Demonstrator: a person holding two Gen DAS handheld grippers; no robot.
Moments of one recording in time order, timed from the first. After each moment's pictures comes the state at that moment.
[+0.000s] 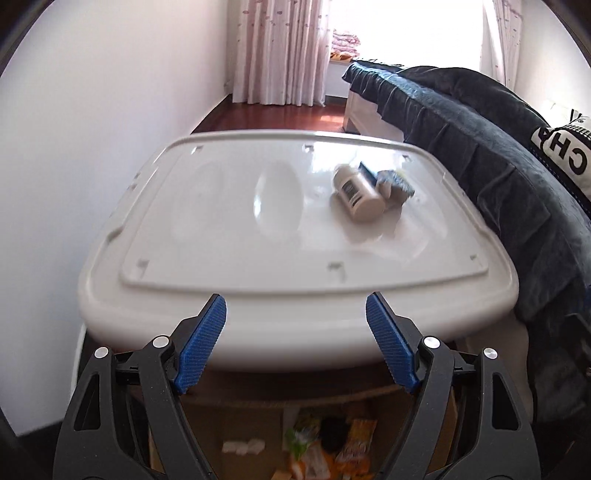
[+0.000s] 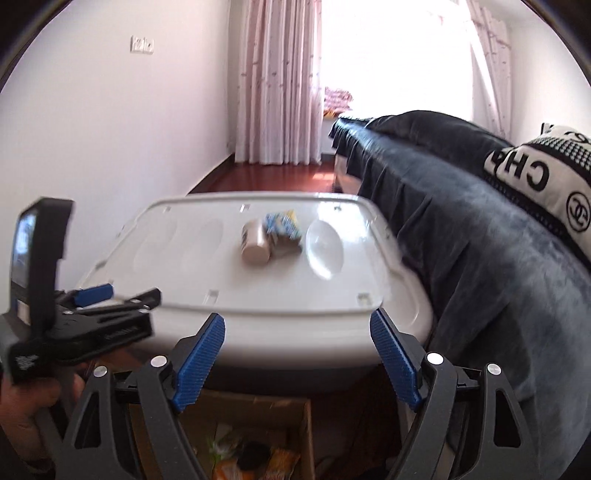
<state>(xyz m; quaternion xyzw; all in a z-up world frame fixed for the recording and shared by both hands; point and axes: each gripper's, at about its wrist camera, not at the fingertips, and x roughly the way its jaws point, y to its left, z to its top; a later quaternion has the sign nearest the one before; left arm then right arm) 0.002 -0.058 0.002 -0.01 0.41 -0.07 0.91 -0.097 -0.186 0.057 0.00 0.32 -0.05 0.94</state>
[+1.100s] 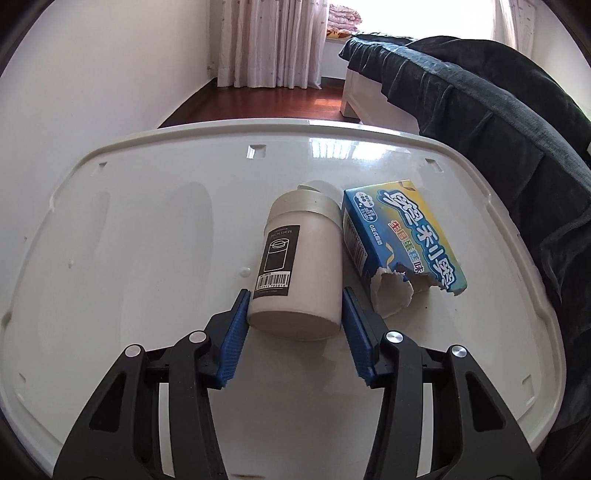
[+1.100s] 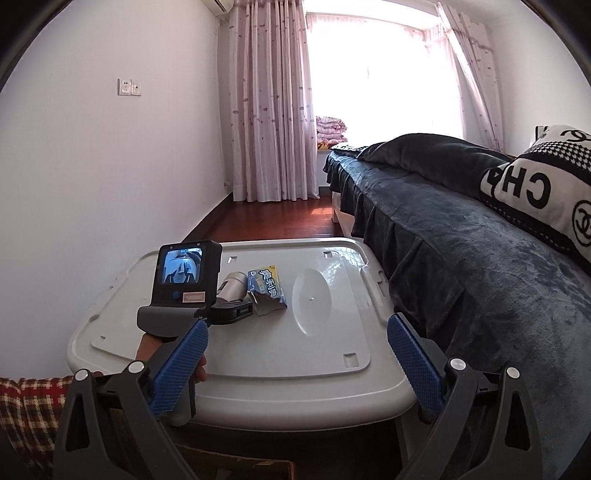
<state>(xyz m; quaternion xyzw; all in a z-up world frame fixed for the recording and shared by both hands) 0.177 -0.131 -0.067 -0.01 0.45 -0.07 0.89 -0.066 -0.226 0.071 0.03 0.26 -0.04 0.96</state>
